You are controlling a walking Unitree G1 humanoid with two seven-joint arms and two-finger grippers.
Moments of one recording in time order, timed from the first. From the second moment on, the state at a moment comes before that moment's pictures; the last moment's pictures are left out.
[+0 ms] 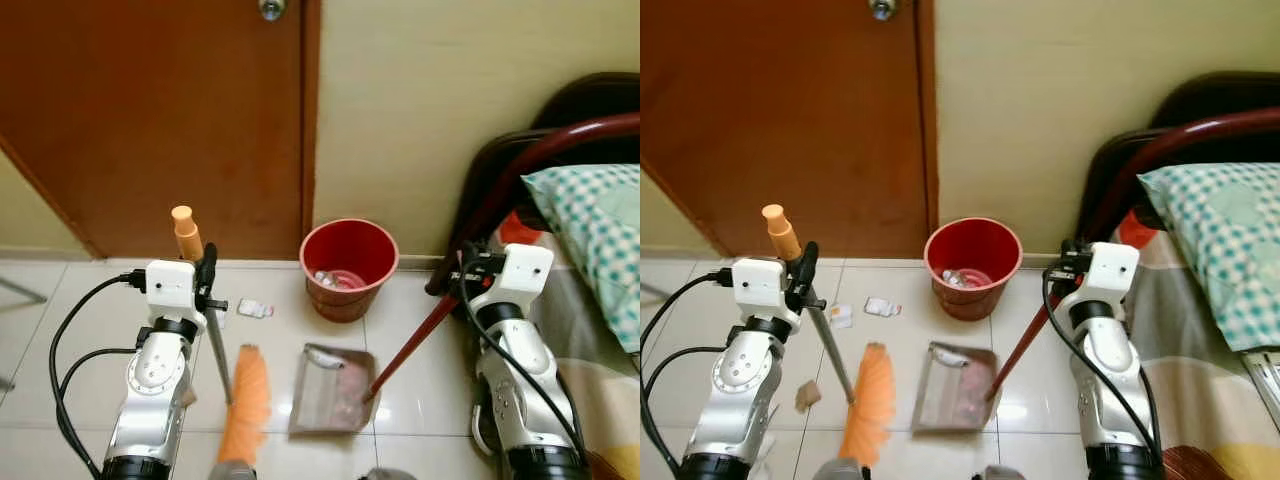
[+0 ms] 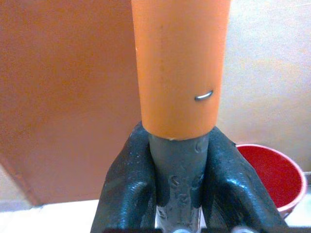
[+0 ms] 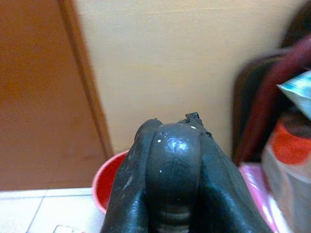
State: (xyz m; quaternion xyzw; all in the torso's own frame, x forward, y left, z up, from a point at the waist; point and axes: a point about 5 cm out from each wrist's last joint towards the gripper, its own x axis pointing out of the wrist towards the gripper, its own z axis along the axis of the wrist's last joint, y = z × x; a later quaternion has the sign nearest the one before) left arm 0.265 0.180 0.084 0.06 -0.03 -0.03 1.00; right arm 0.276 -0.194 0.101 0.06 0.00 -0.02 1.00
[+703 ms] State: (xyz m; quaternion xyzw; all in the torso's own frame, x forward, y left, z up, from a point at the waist) left arm 0.264 0.190 0.078 0.07 -0.01 0.00 1.00; right arm 0.310 -0.175 0.149 0.11 -0.05 0.02 0.99
